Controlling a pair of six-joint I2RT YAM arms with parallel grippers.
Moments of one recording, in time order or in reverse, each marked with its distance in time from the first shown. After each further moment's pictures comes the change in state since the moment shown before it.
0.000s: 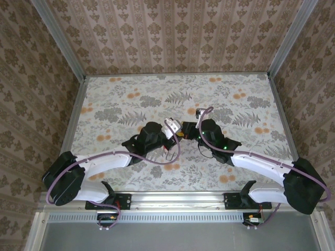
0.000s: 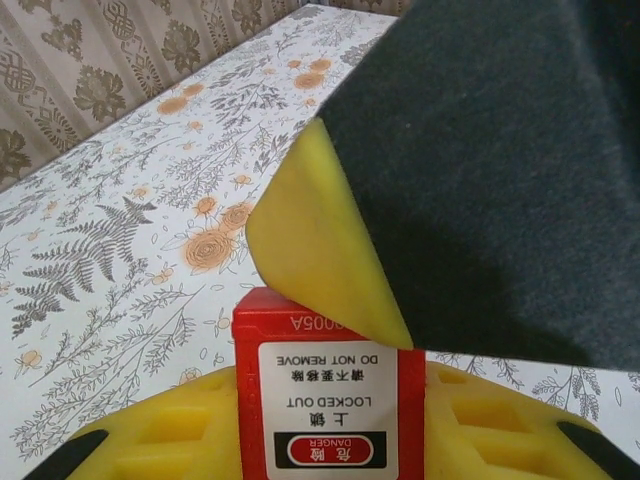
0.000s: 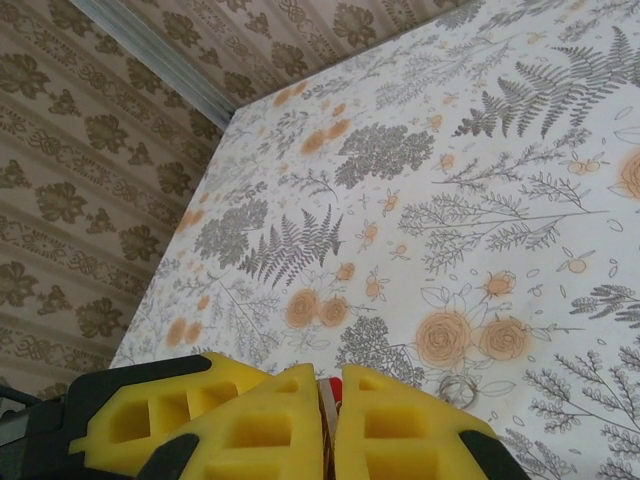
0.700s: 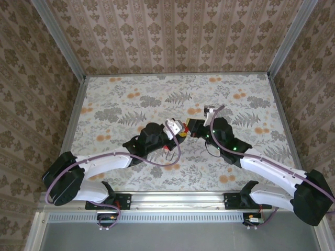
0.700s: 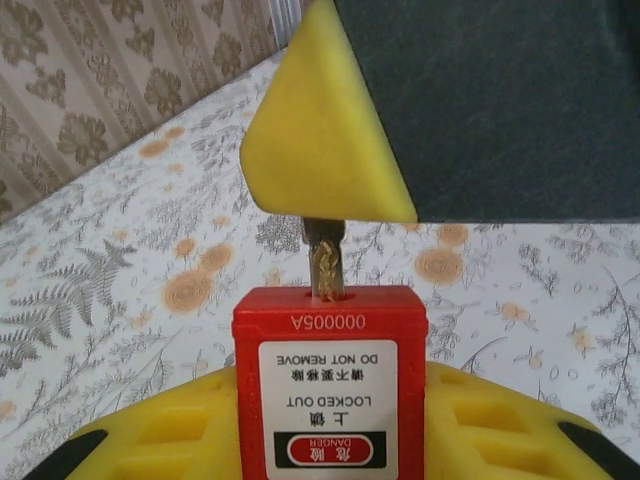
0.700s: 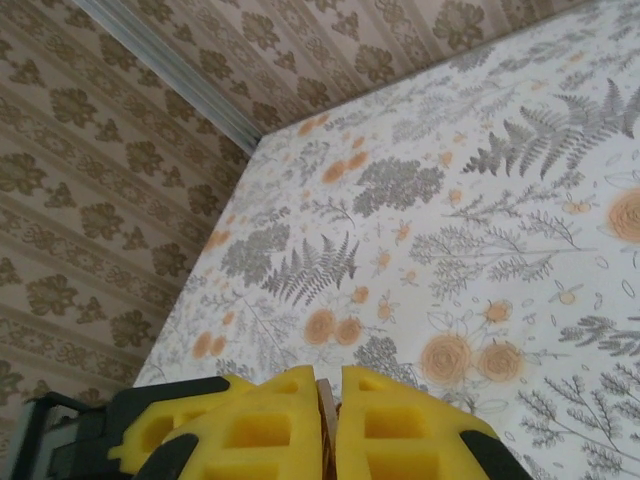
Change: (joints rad) left arm -0.032 -0.002 -0.001 0.048 0.013 0.000; right arm -0.070 -0.121 -0.019 -0.048 -0.075 -0.029
